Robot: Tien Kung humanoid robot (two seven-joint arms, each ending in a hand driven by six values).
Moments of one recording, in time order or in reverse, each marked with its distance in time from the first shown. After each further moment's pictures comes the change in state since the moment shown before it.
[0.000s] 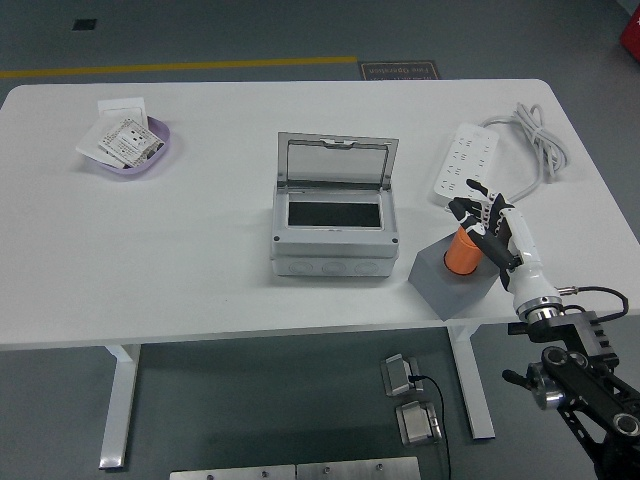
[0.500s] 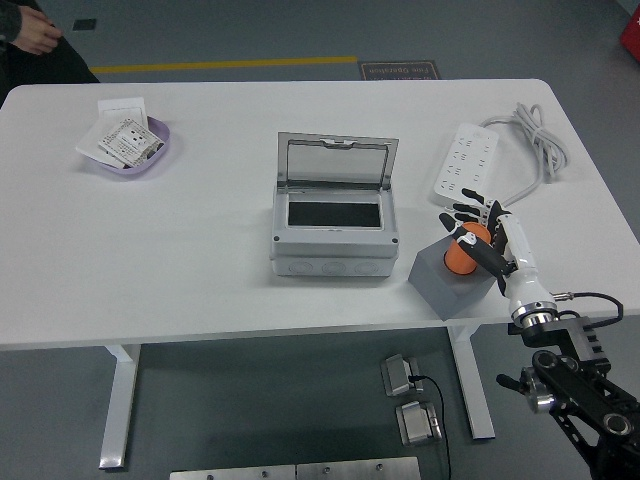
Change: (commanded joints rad) left arm -0.004 -0.001 0.037 0.000 -0.034 0.001 -0.008; right arm 0.007 0.004 -0.026 -0.025 -0.012 -0.043 0.002
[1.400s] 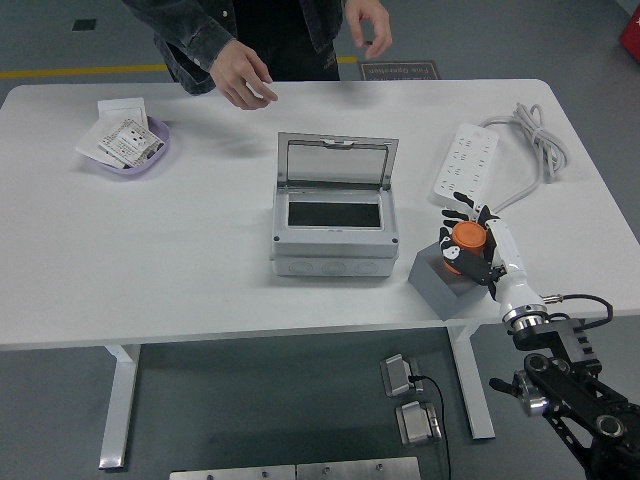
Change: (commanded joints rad) left arm -0.005 0.003 0.051 -0.001 -0.051 0.002 -0.019; right arm 0.007 0.005 -0.041 -0.009 0.032 0.010 -0.009
